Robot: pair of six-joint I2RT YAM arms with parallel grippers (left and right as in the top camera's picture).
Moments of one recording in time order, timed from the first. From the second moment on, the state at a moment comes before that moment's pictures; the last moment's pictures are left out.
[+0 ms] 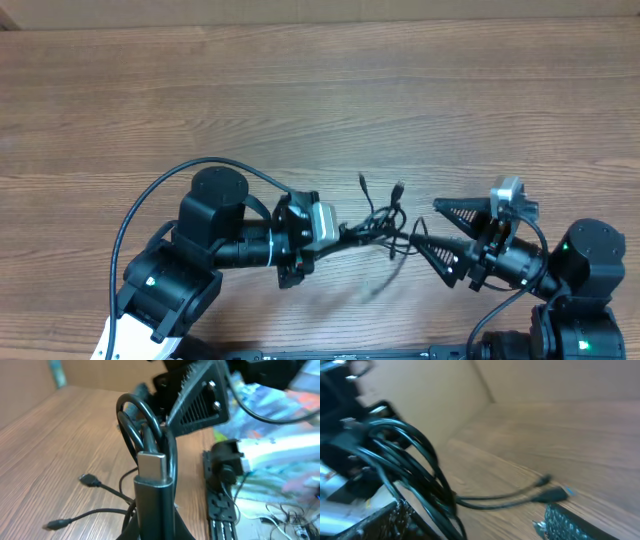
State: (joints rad) left arm -0.53 0.93 0.99 -0.56 0.89 0.34; right arm -0.04 0.54 0.66 -0.41 -1.09 0.21
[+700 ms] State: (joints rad) left arm -0.54 1.03 0.99 -0.45 1.16 0.47; right arm -0.04 0.54 0.66 -0.28 -1.50 0.12
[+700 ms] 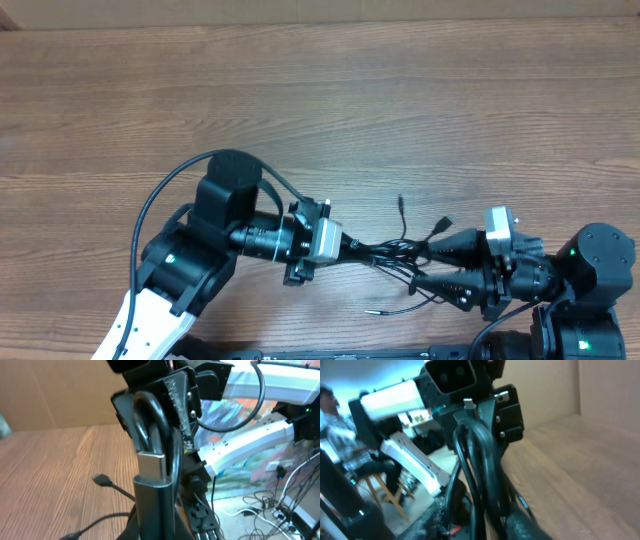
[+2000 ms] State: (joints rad) left arm -0.53 0.93 0.99 -0.27 0.94 0.19; right arm -0.04 0.54 0.66 -0.43 -1.34 0.10
